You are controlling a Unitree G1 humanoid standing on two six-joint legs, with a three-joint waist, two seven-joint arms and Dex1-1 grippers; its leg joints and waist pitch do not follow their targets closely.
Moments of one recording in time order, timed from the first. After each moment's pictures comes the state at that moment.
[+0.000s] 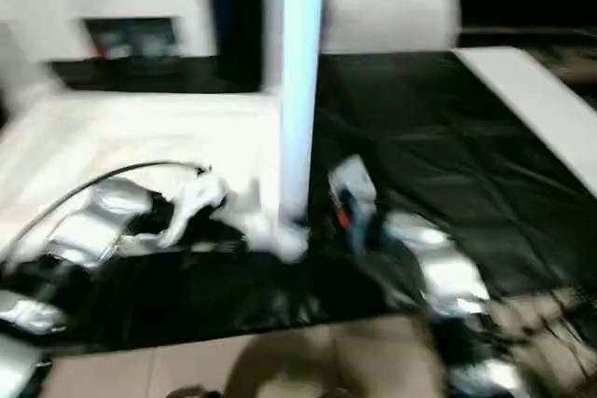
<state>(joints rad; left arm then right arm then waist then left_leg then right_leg) -0.62 0.30 -0.26 0.53 0.04 0.38 -1.06 -0.40 -0.19 0.06 0.22 0.19 0.44 0.71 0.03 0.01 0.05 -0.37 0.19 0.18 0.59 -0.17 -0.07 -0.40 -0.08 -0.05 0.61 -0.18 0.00</state>
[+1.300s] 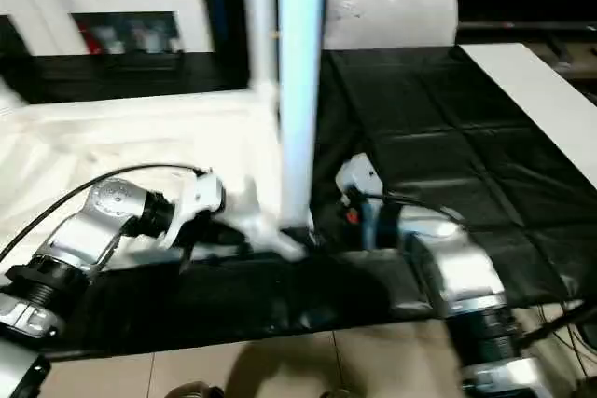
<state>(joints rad) -0.59 0.46 -0.35 0.52 -0.01 0.11 -1.40 -0.38 -0.44 0.14 0.16 0.29 0.36 1.21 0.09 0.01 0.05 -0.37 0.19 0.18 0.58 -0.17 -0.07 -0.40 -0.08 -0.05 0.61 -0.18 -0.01</state>
